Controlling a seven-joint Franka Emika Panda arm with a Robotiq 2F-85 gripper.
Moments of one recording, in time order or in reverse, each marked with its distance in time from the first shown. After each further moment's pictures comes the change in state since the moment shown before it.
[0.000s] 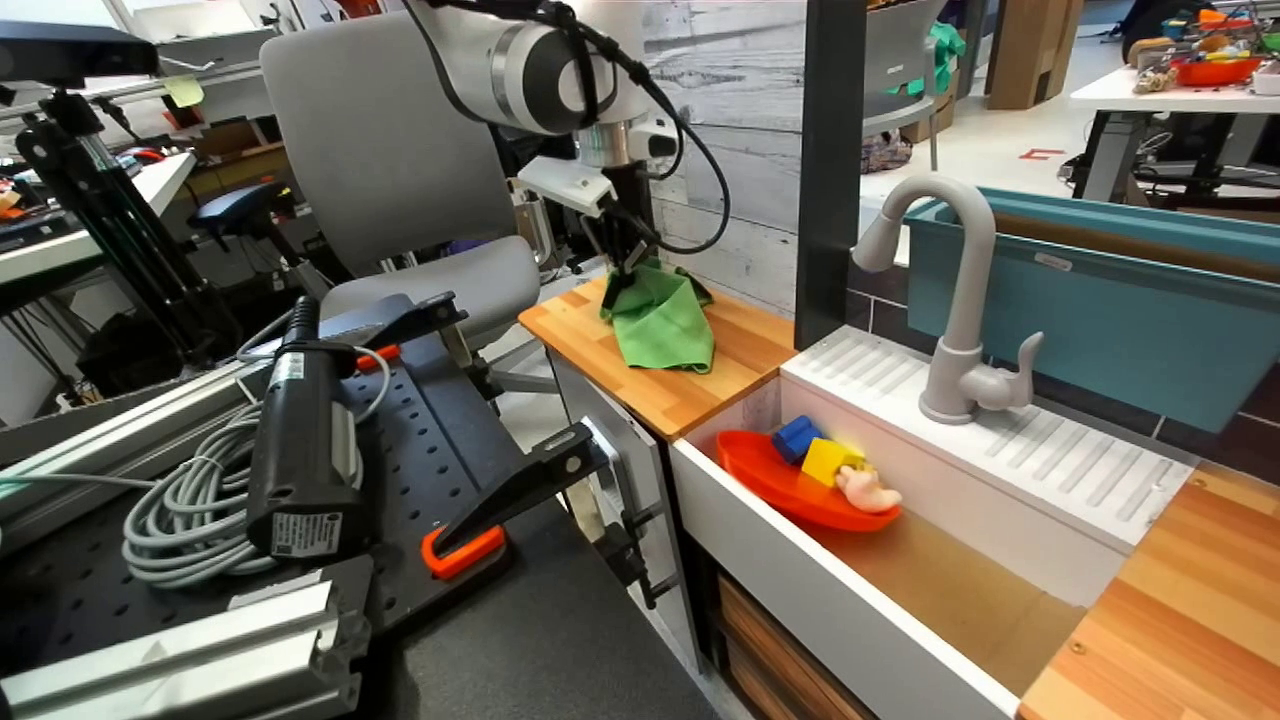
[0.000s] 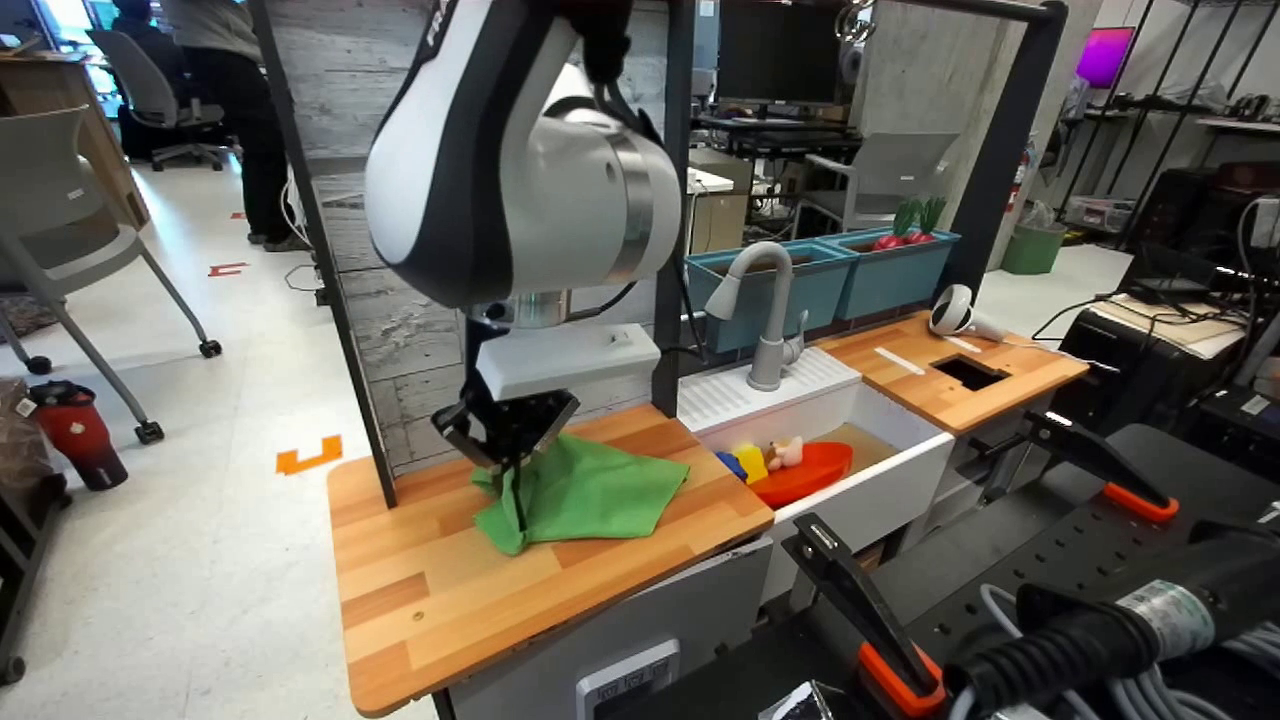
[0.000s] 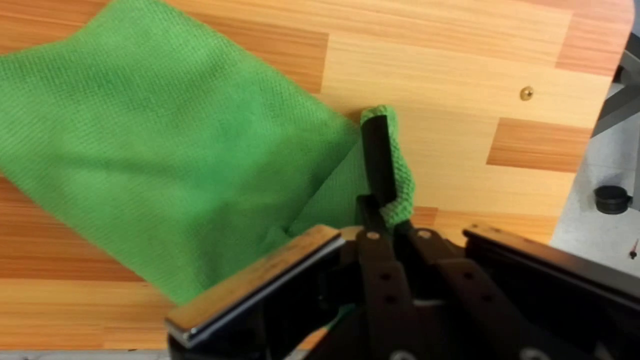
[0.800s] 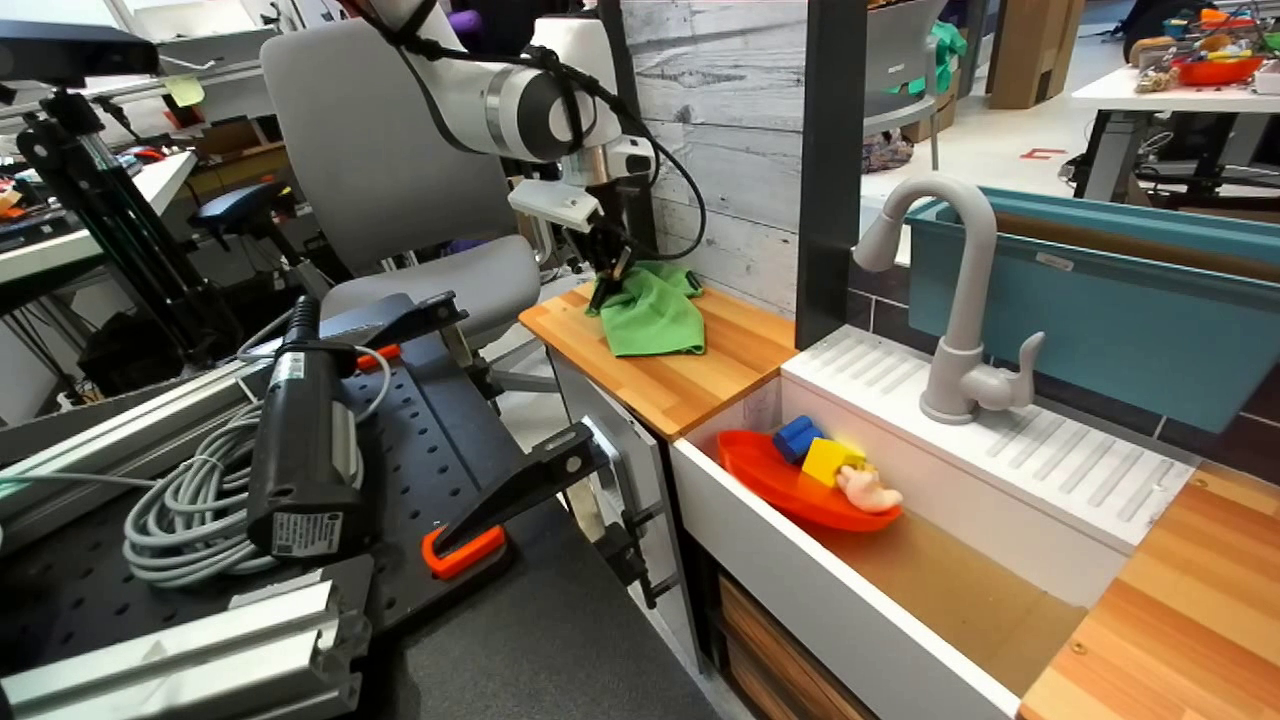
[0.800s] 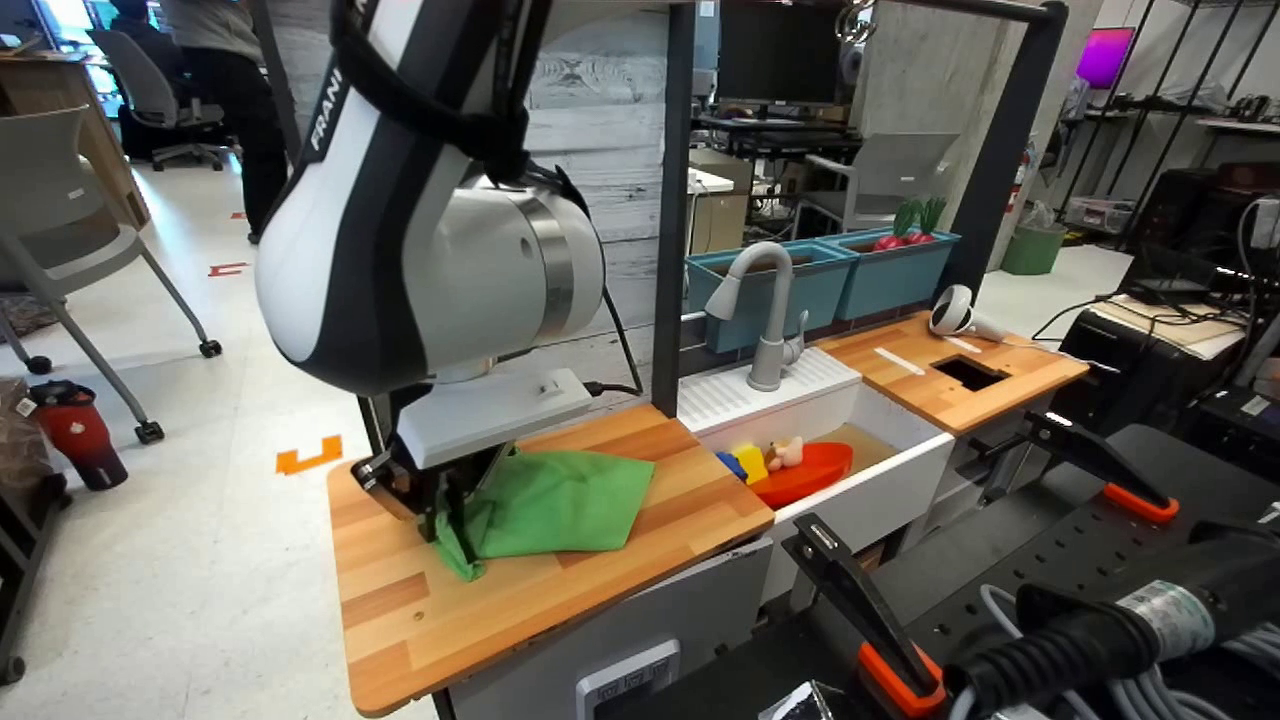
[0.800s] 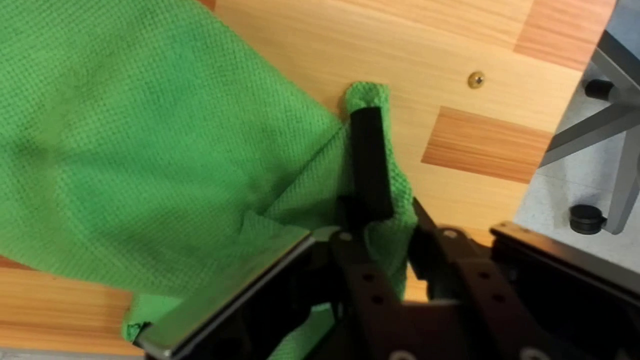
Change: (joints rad) arm 0.097 0.125 -0.009 0.158 -0.033 0.004 0.005
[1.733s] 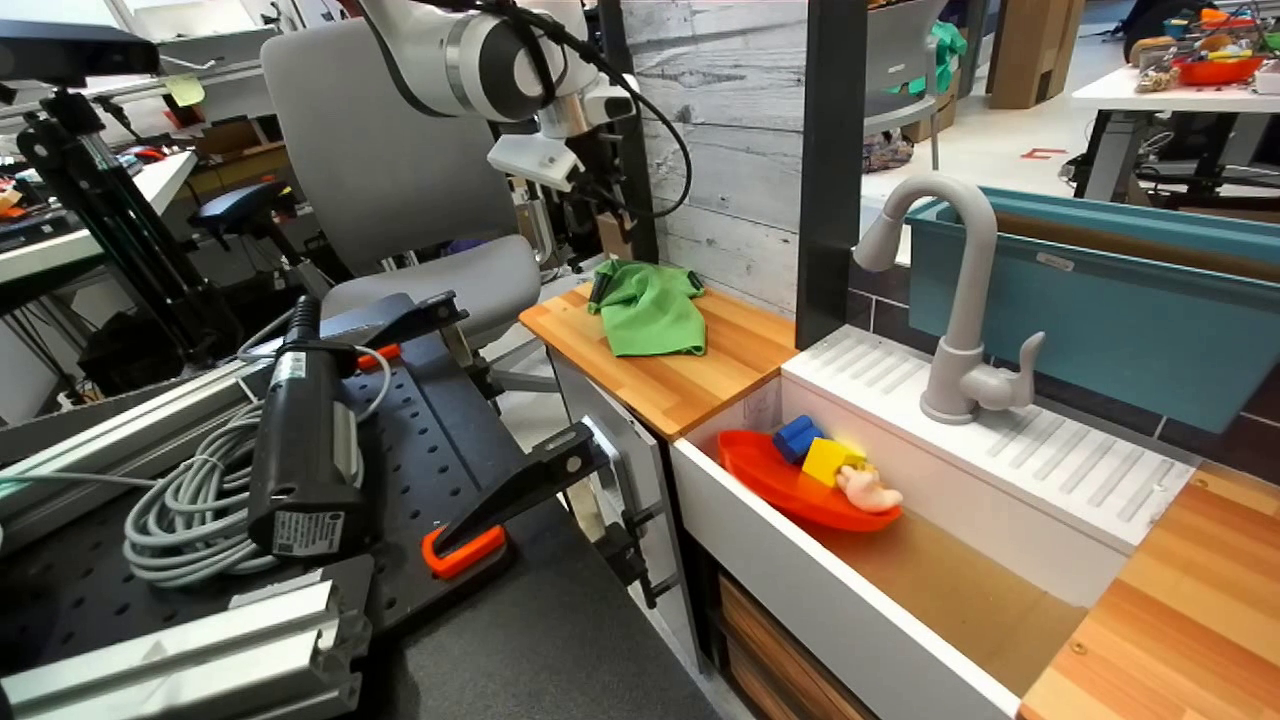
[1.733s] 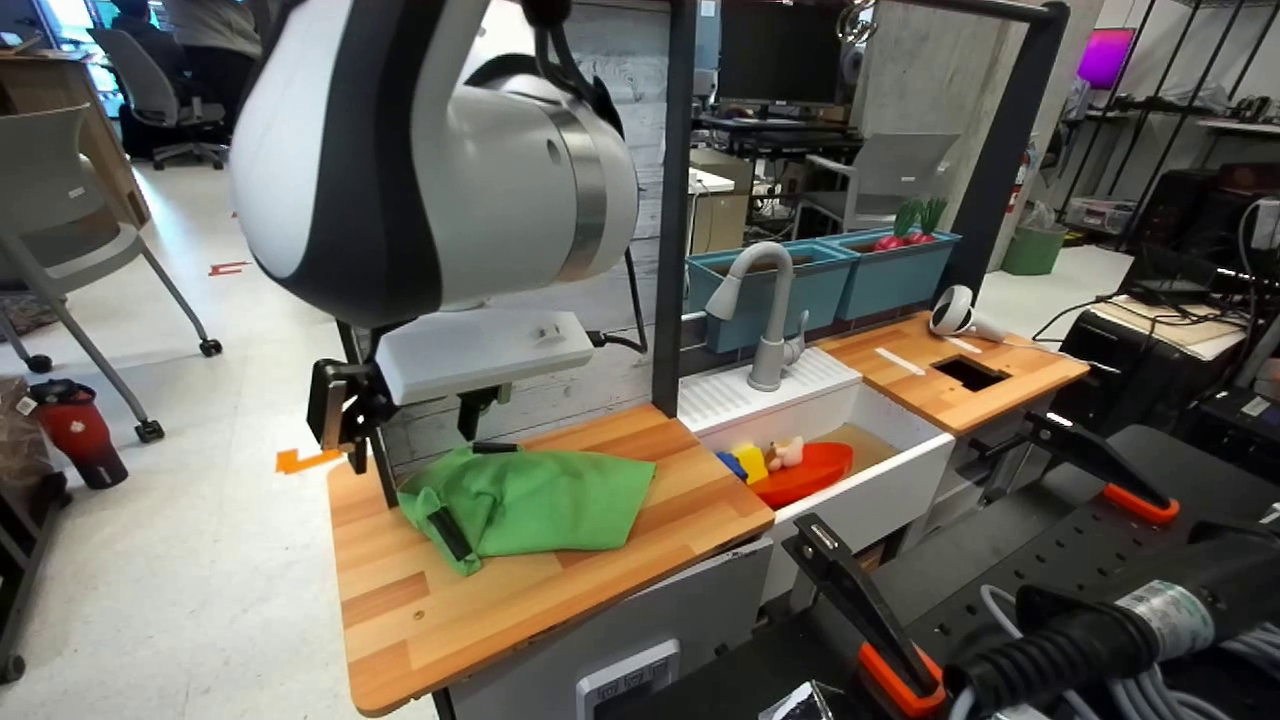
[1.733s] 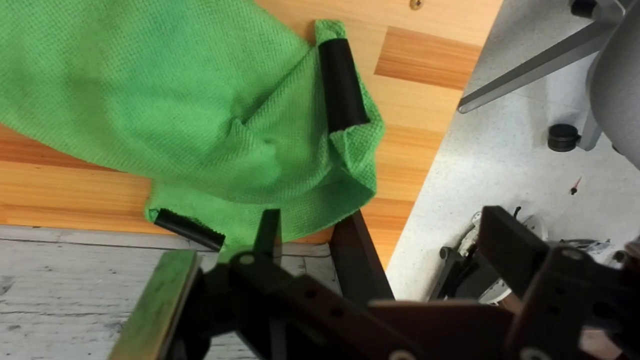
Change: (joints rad) arm -0.003 -0.185 0.007 -0.220 0.001 0.217 0.045
